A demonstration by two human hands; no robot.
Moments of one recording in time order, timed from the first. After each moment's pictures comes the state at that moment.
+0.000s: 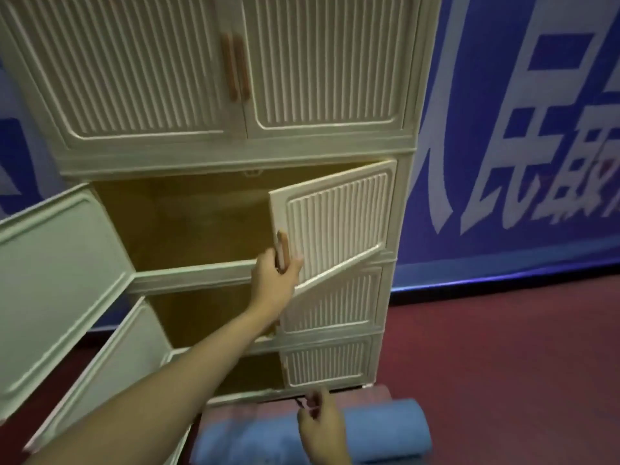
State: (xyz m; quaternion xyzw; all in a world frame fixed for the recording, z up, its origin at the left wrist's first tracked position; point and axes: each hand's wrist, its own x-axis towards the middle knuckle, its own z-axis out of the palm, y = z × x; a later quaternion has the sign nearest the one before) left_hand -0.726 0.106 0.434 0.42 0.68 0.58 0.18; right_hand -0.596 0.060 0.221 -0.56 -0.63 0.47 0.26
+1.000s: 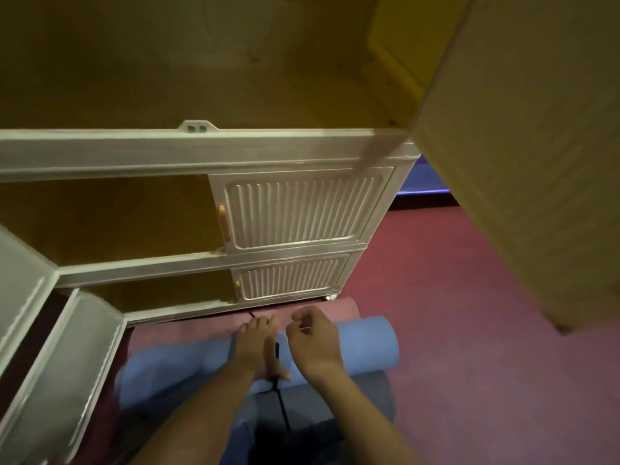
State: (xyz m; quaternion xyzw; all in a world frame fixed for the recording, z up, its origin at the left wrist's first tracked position) left_hand -0.723 0.118 0.027 0.63 0.74 -0.08 0.24; right_hand -0.587 0.130 0.151 -0.60 -0.62 0.47 0.20
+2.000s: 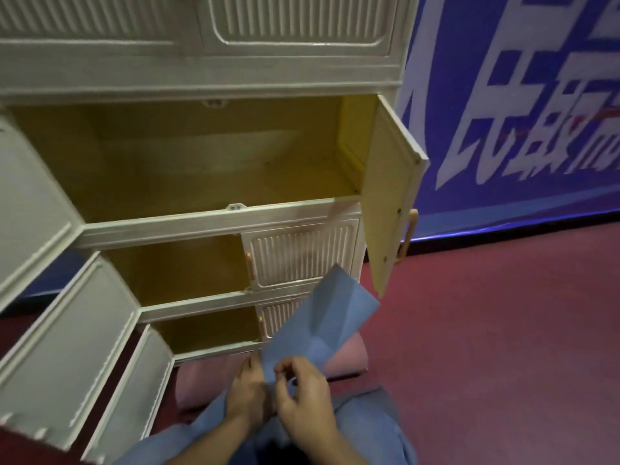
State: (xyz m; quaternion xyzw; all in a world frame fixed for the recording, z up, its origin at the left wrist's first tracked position) left_hand -0.694 0.005 0.128 0.51 0.82 0.18 0.18; right_hand -0.553 0.013 0.196 -0.44 -0.74 0.38 0.35
